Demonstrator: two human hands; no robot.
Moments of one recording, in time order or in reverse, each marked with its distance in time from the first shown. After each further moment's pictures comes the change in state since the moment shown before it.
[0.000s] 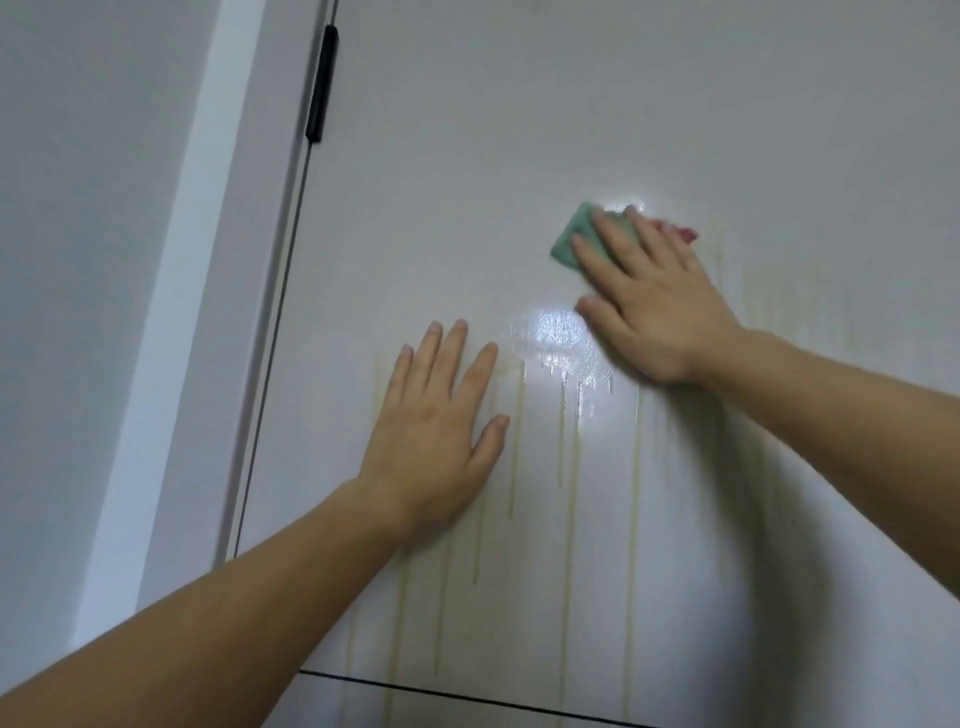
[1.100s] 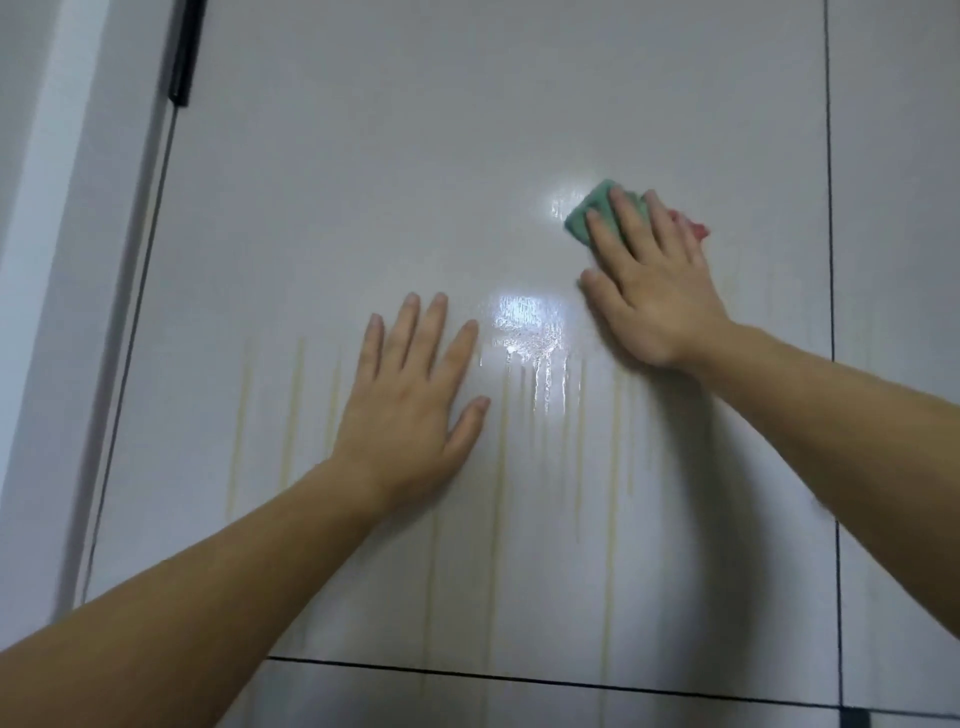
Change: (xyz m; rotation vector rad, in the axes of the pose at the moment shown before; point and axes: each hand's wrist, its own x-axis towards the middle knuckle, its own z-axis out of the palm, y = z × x) left_hand 0.025 0.090 0.018 0.070 0.046 0.062; right_hand -0.061 0.091 -0.005 0.037 -0.026 0.170
